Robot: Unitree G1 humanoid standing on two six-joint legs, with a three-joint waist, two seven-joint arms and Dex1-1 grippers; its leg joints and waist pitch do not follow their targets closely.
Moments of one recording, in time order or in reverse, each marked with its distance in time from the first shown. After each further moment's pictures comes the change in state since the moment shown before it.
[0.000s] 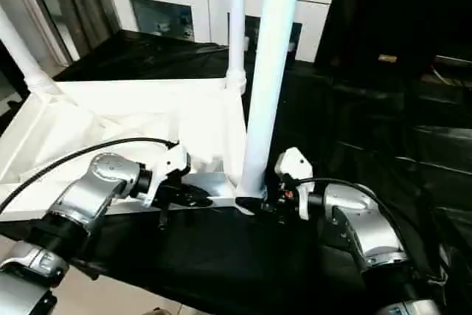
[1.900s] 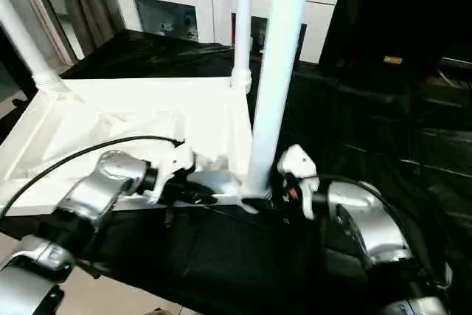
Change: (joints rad) left arm -0.035 -0.019 0.001 0.075 0.016 -0.059 -0.002; right arm 0.001 -0.031 -0.008 -0.007 -0.024 0.051 0.002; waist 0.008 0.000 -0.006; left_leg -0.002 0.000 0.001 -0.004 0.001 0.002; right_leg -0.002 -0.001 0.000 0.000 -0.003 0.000
